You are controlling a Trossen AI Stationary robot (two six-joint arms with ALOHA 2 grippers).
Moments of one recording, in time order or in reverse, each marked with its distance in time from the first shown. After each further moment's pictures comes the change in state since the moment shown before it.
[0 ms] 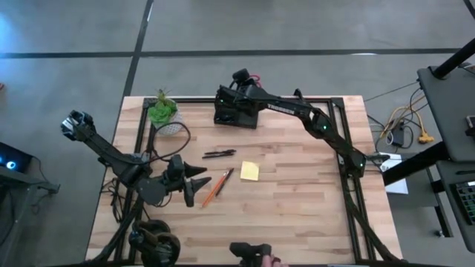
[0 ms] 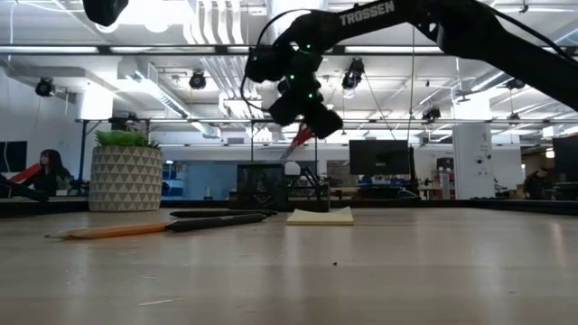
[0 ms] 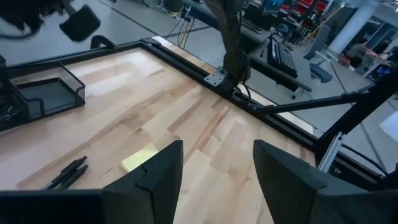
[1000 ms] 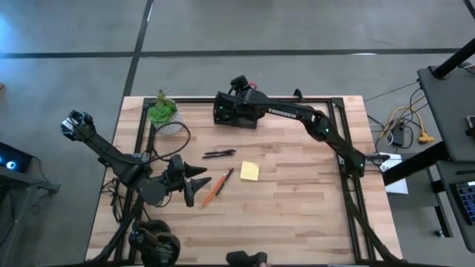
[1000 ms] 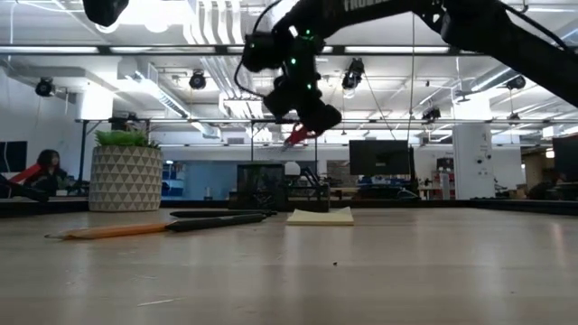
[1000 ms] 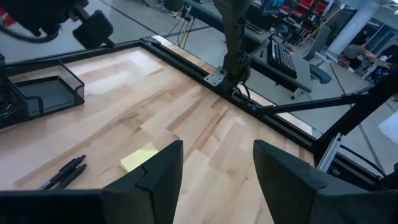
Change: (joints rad) left arm 0.000 0.000 -0.001 0.007 0.001 -0.009; right arm 0.055 -0.030 -0.013 -0.072 -0.153 0.065
